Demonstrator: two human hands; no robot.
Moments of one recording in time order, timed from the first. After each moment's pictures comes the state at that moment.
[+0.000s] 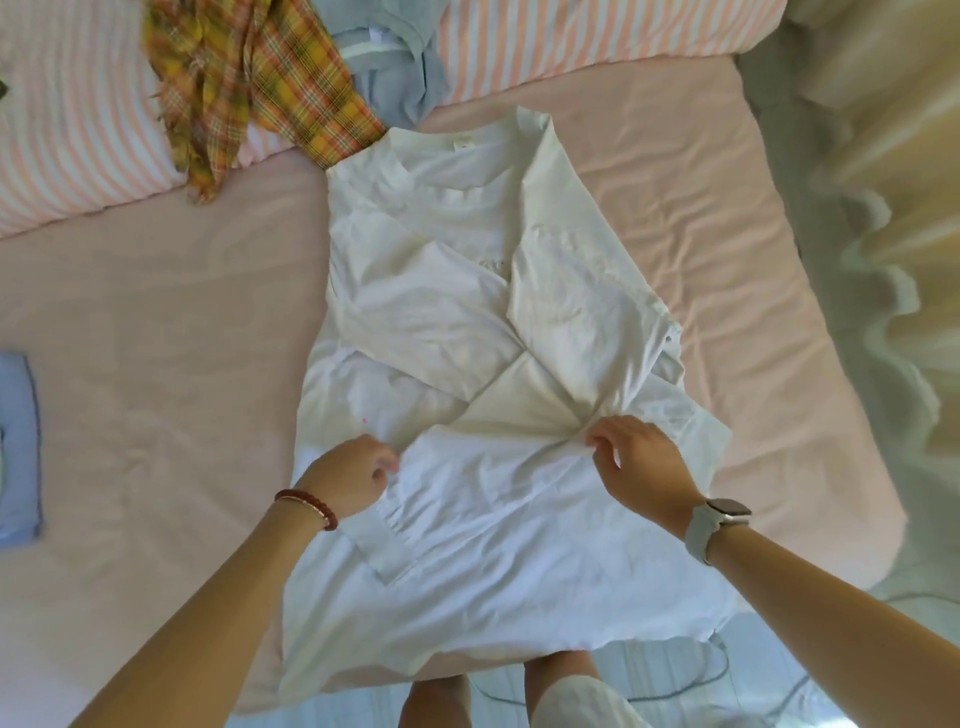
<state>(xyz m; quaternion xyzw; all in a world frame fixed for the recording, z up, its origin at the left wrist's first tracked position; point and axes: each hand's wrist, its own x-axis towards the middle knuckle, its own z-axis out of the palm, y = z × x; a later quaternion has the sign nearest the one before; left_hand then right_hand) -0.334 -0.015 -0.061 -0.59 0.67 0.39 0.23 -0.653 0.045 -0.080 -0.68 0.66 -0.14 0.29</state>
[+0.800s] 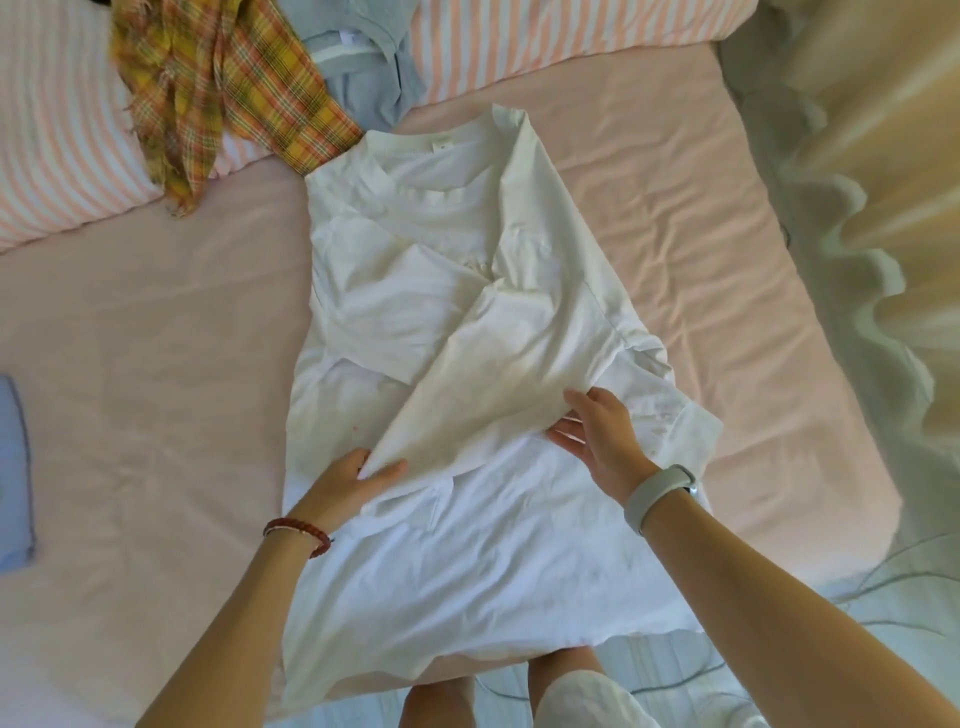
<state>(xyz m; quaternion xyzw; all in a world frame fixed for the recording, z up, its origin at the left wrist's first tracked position) -0.347 -0.002 -0.047 -0.70 0.43 0.56 0.04 -0.615 0.004 -0.070 0.00 0.67 -0.37 0.64</state>
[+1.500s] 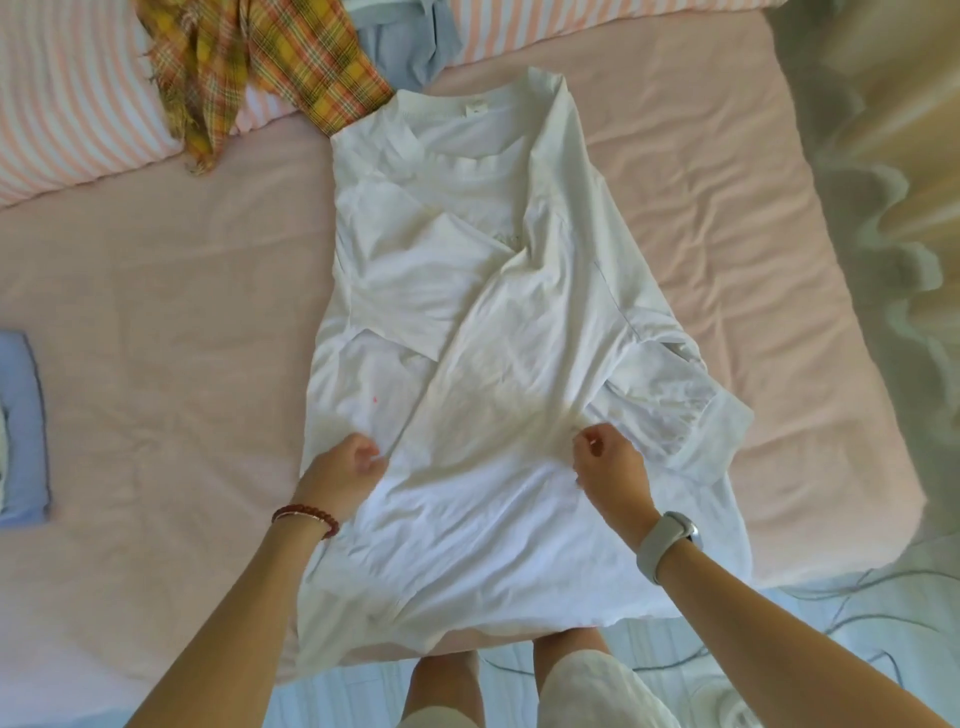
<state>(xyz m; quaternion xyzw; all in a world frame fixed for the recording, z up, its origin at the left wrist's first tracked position) -0.313 0.012 -0.070 -0.74 0.51 0.42 0.14 -0.590 0.054 -0.071 -0.29 0.80 -0.10 0.51</state>
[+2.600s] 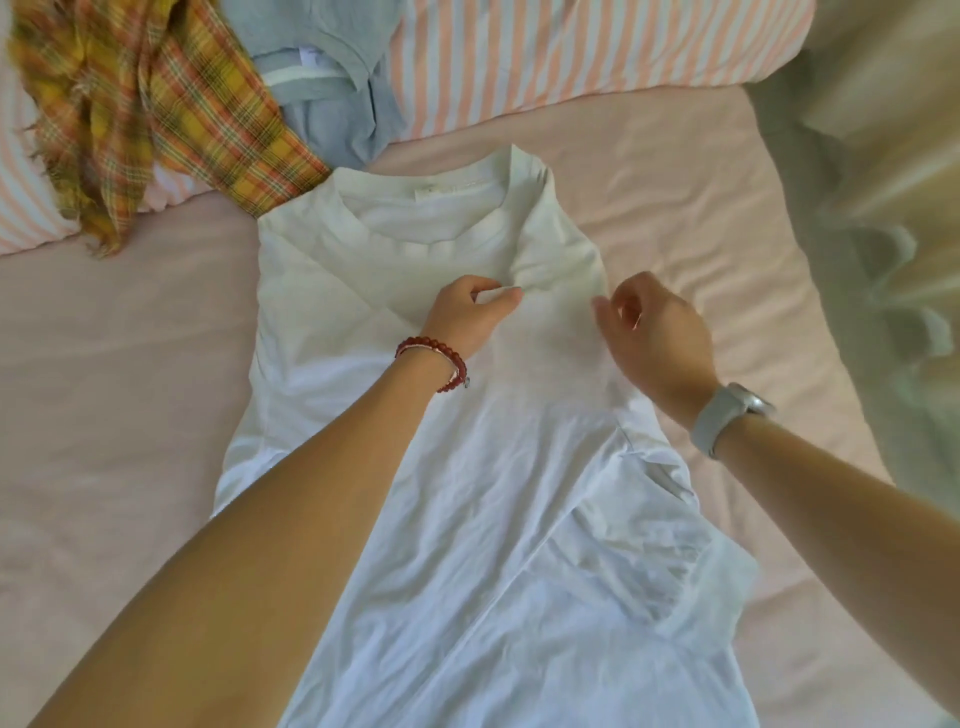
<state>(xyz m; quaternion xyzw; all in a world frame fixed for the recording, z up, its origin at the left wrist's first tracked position) -0.522 -0.216 -0.099 -0.66 0.51 0.54 -0.15 -0.696 -0.156 -0.090 -0.53 0.78 -0.19 0.26</state>
